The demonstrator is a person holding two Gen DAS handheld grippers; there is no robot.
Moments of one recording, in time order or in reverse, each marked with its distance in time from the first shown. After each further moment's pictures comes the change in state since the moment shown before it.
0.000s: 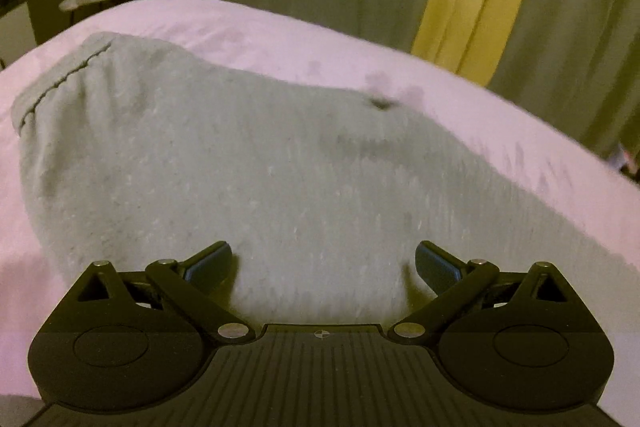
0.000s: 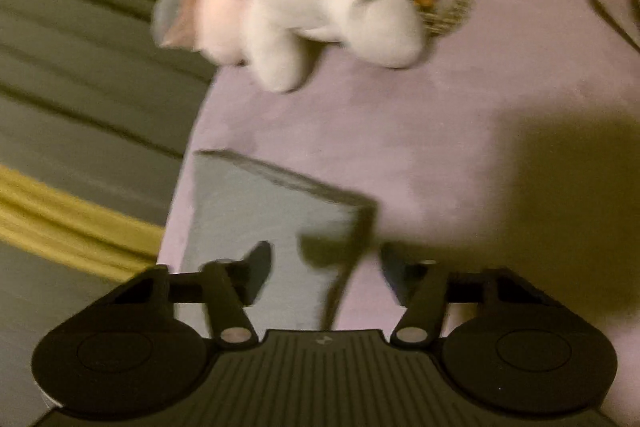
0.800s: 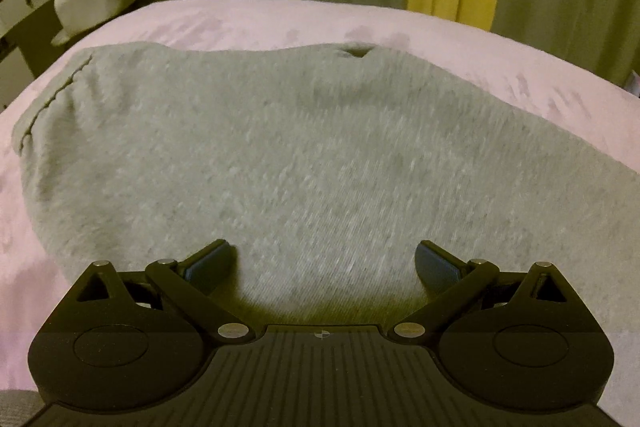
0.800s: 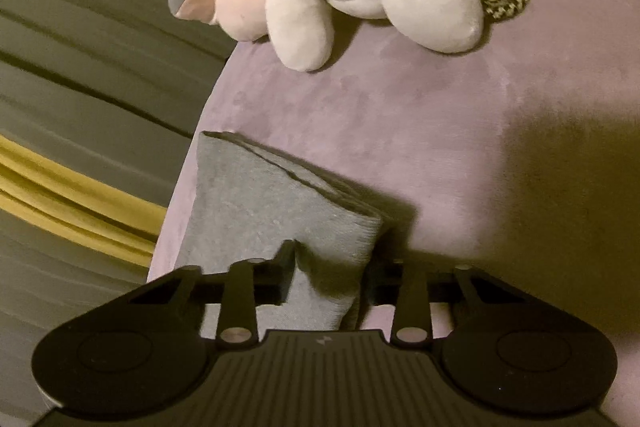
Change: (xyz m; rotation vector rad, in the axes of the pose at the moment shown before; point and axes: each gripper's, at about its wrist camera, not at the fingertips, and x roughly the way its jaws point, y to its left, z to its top) left arm 0.013 -0.028 -0.020 0.147 0.058 0.088; right arm 0.032 0.015 0.004 -0.092 0.040 0.035
